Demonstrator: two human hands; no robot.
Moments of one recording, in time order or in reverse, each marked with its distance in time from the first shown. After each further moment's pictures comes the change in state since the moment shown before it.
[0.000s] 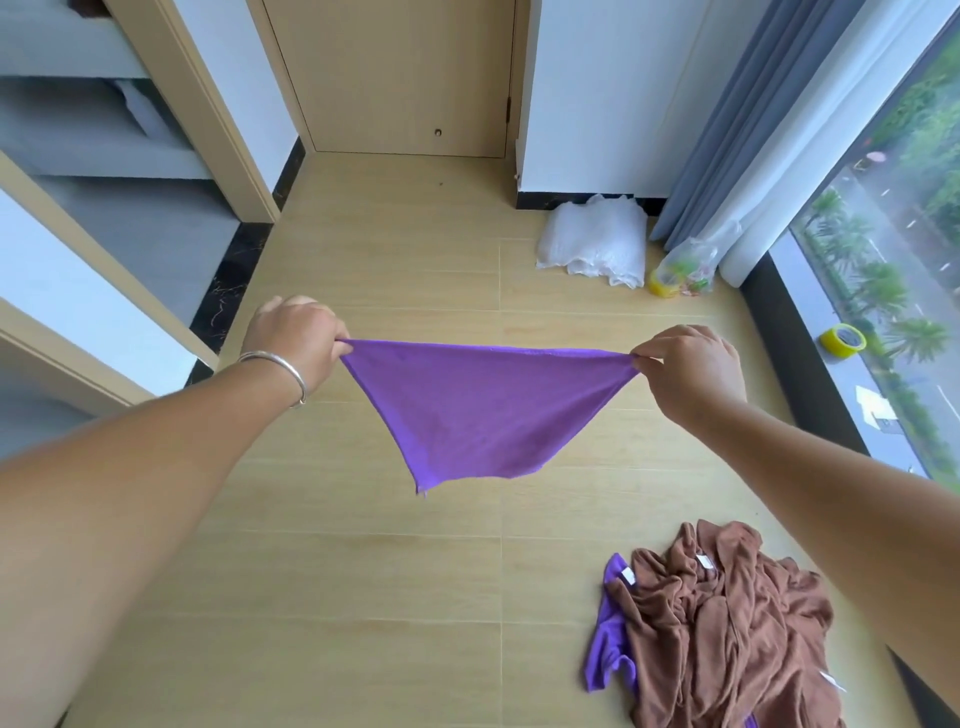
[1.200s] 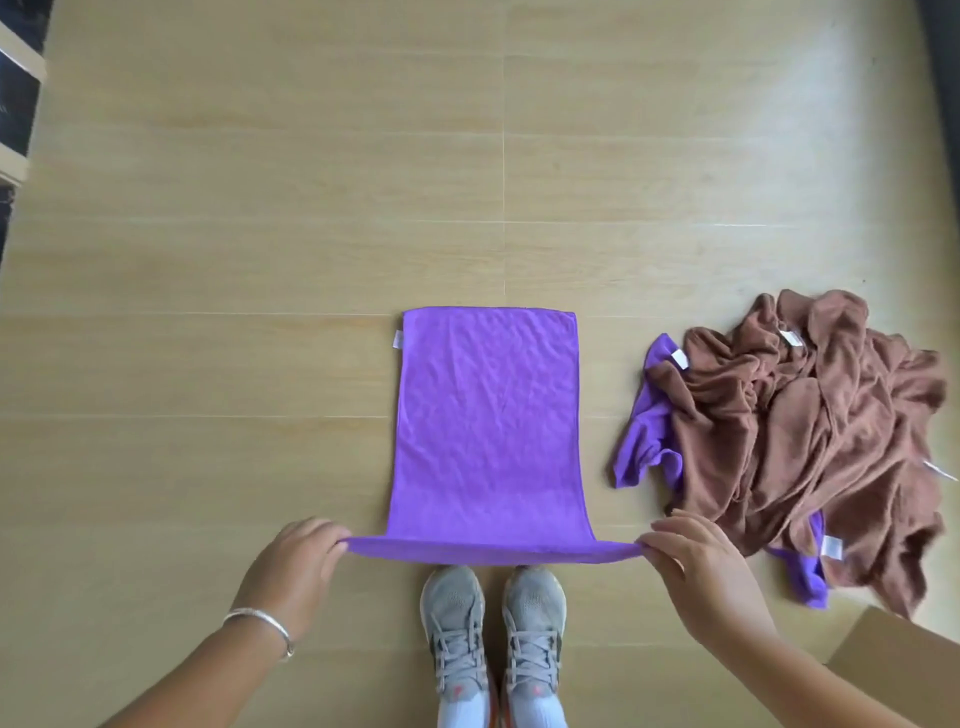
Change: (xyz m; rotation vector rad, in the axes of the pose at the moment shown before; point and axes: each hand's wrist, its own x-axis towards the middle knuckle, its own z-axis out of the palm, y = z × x) left_hand -0.412 0.106 0.480 -0.523 -0.458 -0.041; right_hand -0.417 0.144 0.420 0.119 -0.440 0.014
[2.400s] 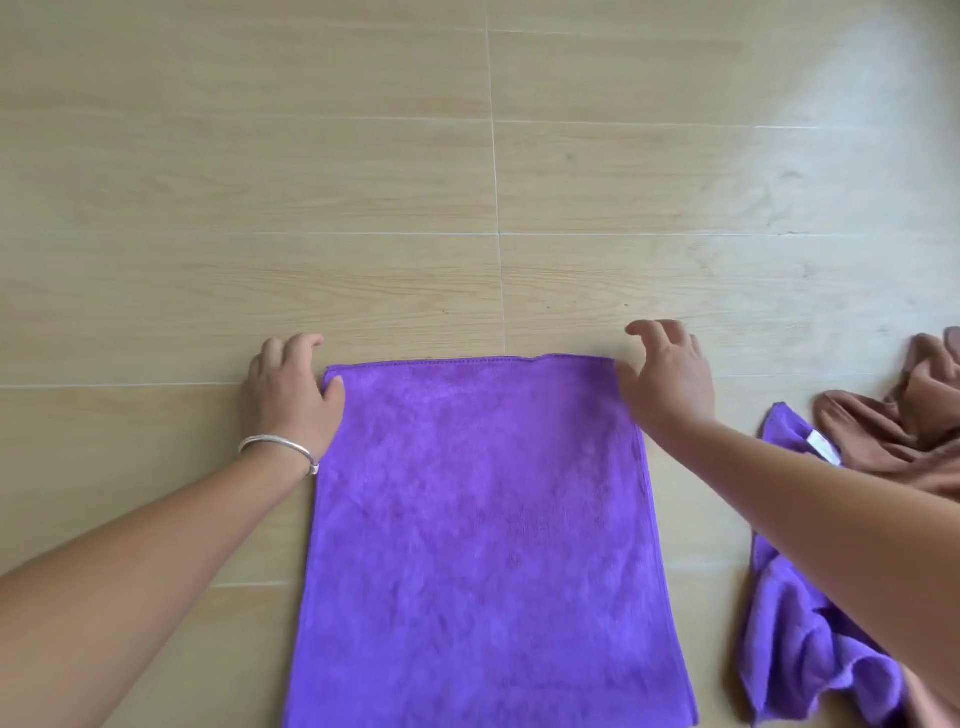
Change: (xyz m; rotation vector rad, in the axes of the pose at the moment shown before) left_hand 0.400 -0.056 0.123 -0.019 0.506 -0.133; right_hand 0.413 0.073 0.155 0.002 0.364 0.138
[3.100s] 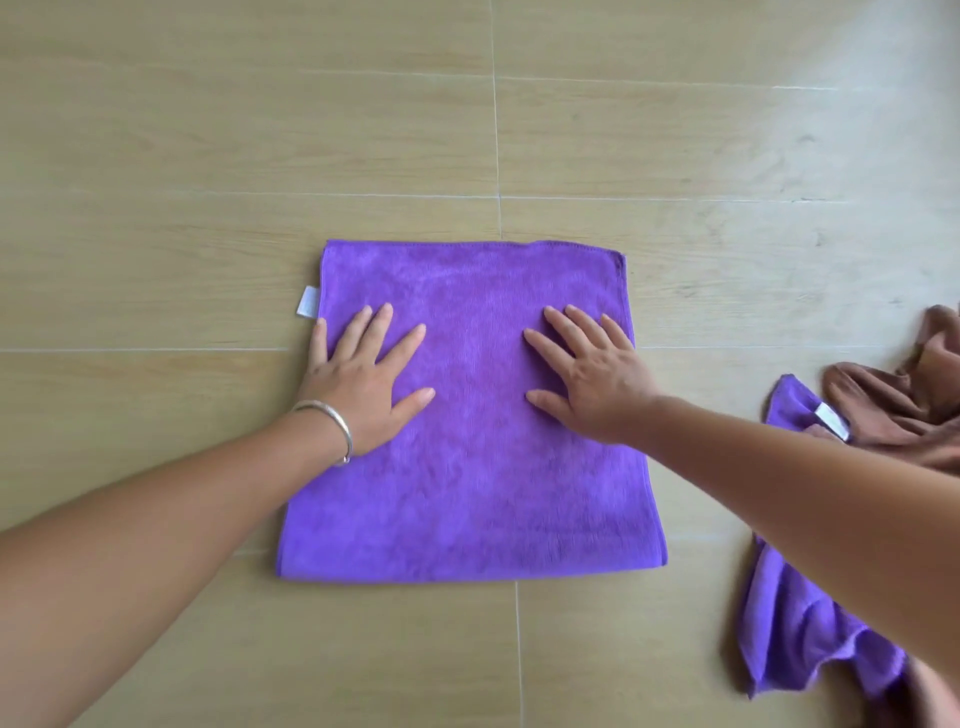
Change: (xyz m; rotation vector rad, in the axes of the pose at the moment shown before) left_hand -0.011 0.016 0.047 0.437 -0.316 0.395; right_hand -0.019 -0.024 0.034 -0.432 -0.305 -0.560
